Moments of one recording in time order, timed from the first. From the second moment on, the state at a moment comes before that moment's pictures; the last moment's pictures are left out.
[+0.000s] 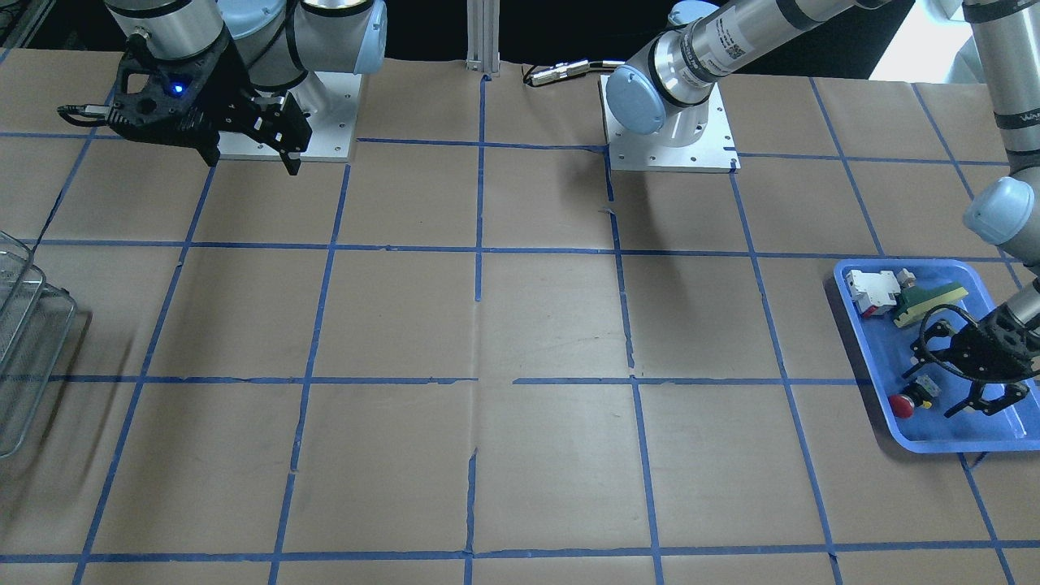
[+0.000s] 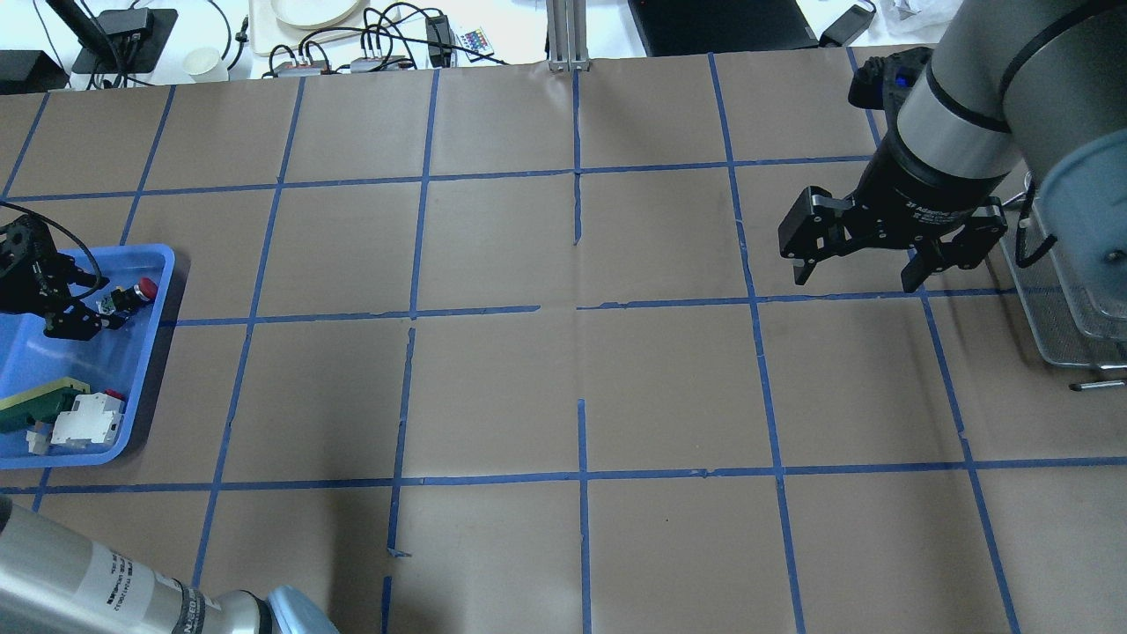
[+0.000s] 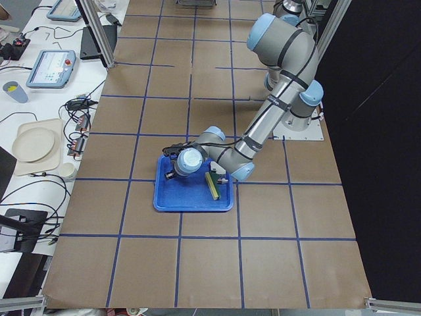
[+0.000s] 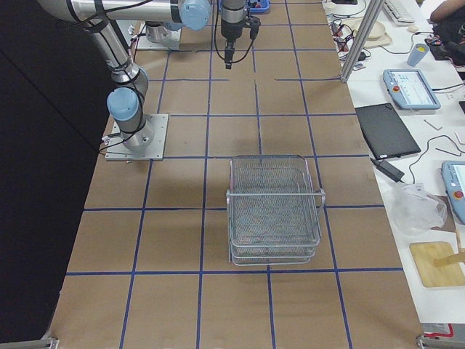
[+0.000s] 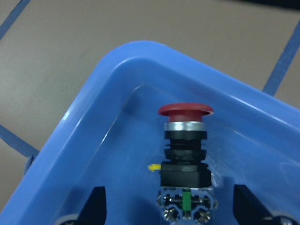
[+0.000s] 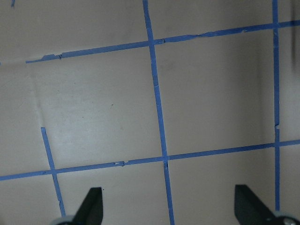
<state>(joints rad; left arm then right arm) -0.72 -2.15 -1.69 -0.92 1.21 1.88 1.54 -1.72 1.74 -1.55 -1.55 0.09</state>
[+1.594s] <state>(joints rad) -1.00 -1.53 -1.99 -1.35 1.13 1.89 1.53 -1.72 1.74 -1.58 -1.51 0.16</state>
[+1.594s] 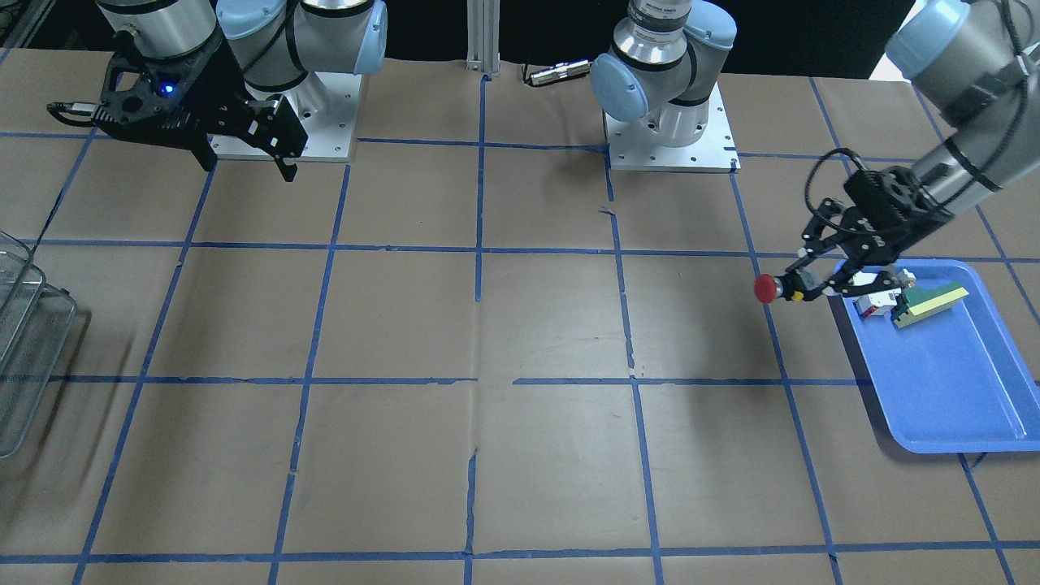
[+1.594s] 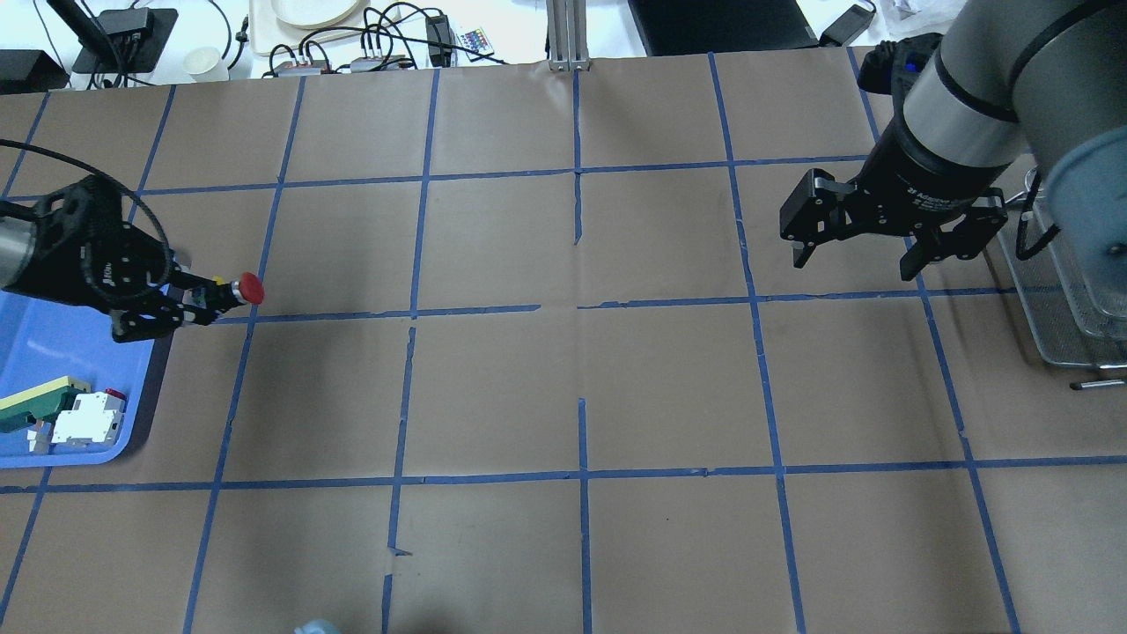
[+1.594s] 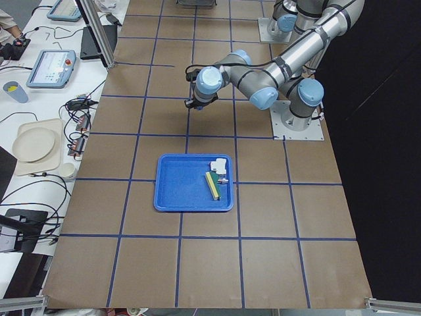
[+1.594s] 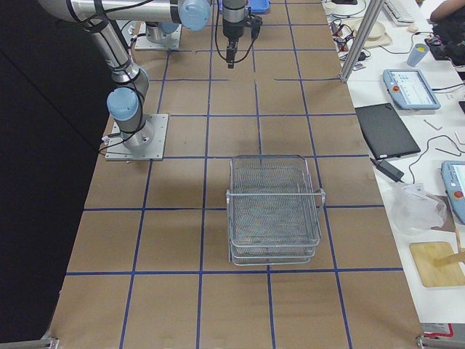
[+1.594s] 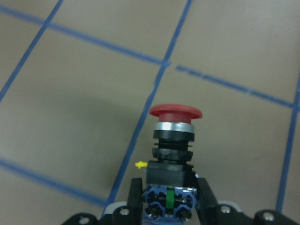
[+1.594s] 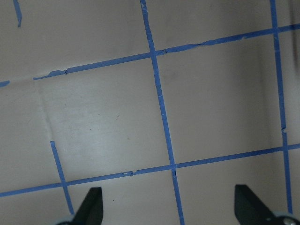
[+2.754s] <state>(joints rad) -1.62 -1.51 -1.80 -1.36 1.15 1.57 1.42 -1.66 1.75 -1.43 -0.84 0.66</state>
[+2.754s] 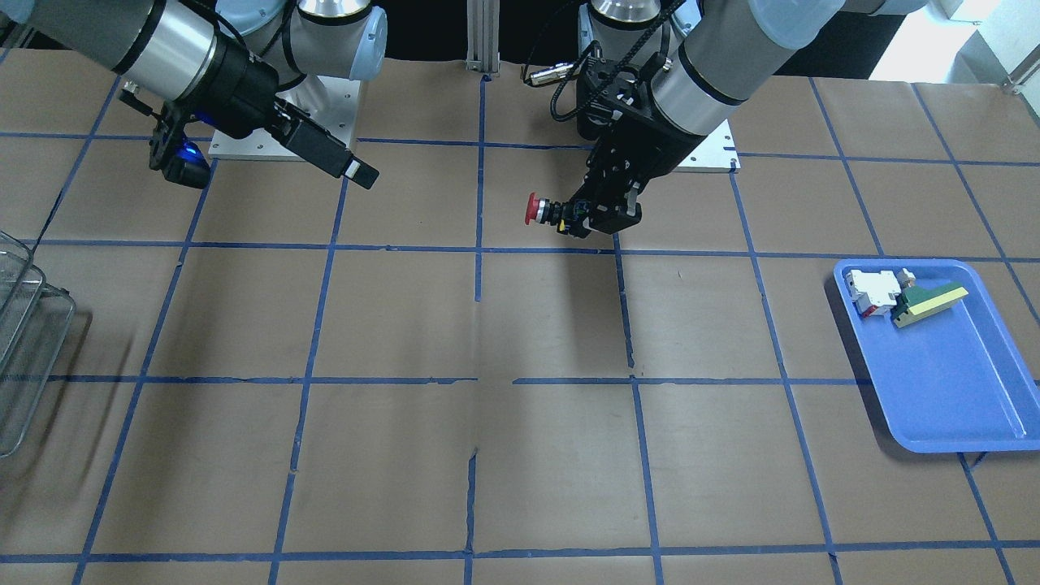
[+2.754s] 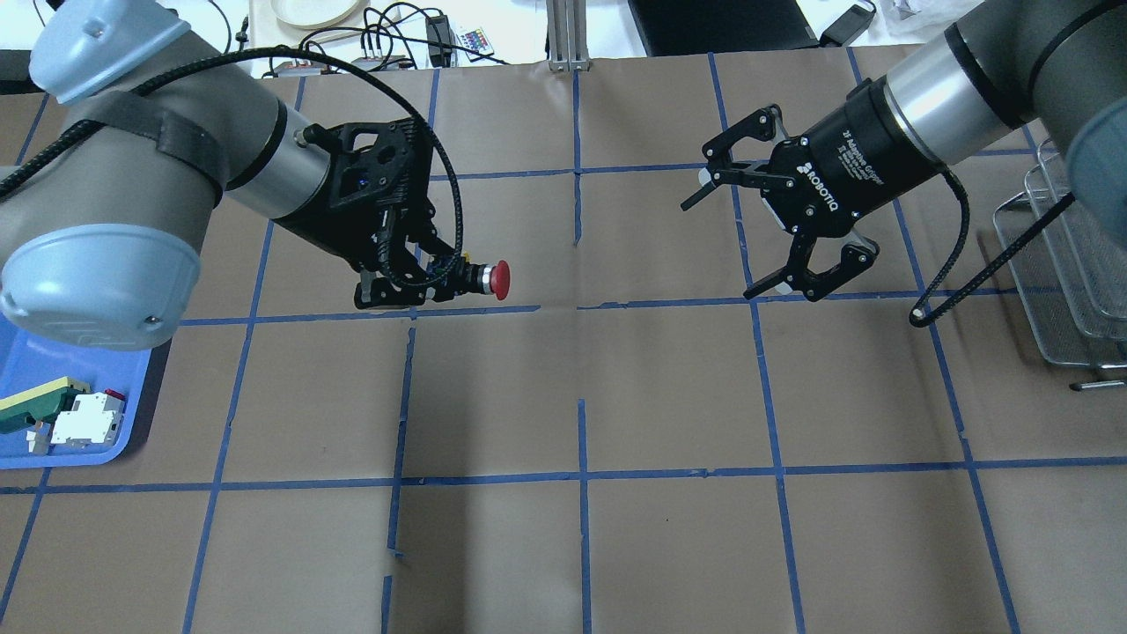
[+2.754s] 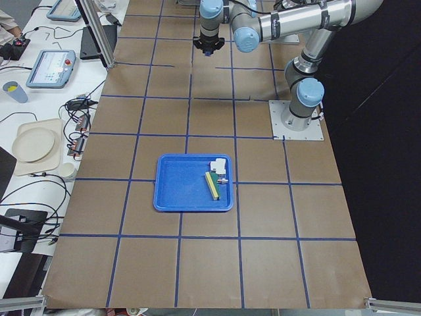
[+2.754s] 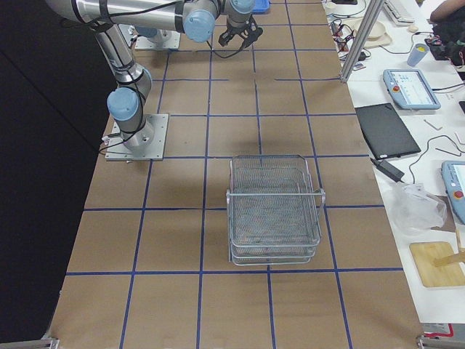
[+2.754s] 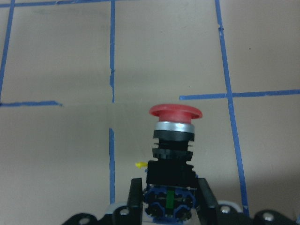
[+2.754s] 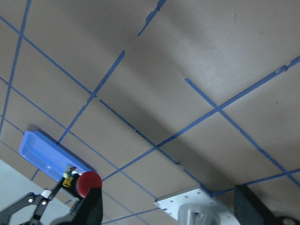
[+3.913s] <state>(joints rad) -1.71 -1.55 -1.79 -1.16 1.02 1.30 1.31 -1.62 1.97 -1.18 -0.26 0.50</state>
